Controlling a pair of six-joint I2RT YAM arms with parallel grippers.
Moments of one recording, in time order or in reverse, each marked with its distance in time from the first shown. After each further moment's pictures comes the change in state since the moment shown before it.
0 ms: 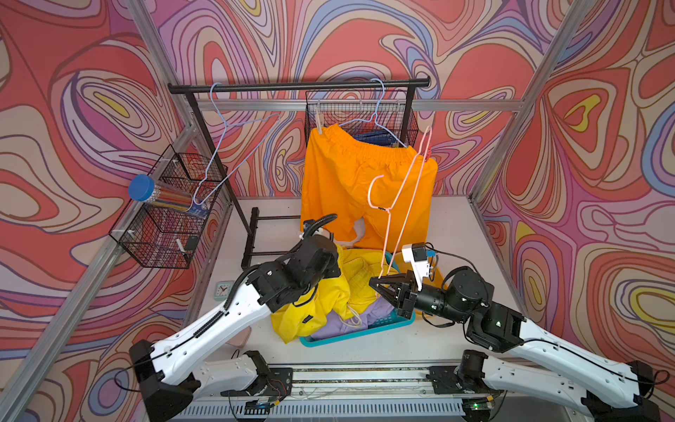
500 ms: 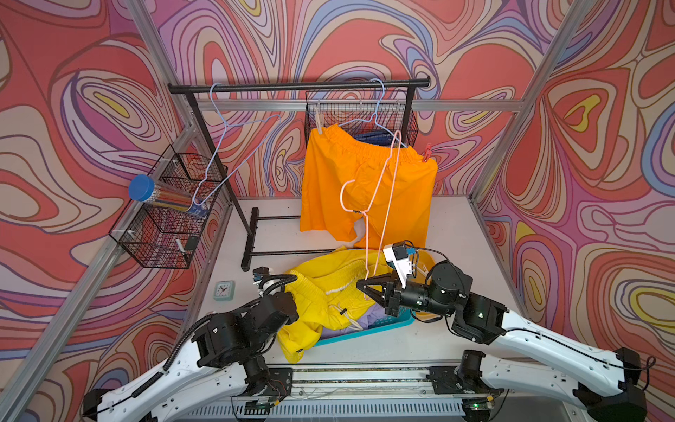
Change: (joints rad) left arm -0.157 -0.585 -0.442 -0.292 -0.261 -0.287; right arm 0.000 0.157 0.044 0.020 -0.080 0.006
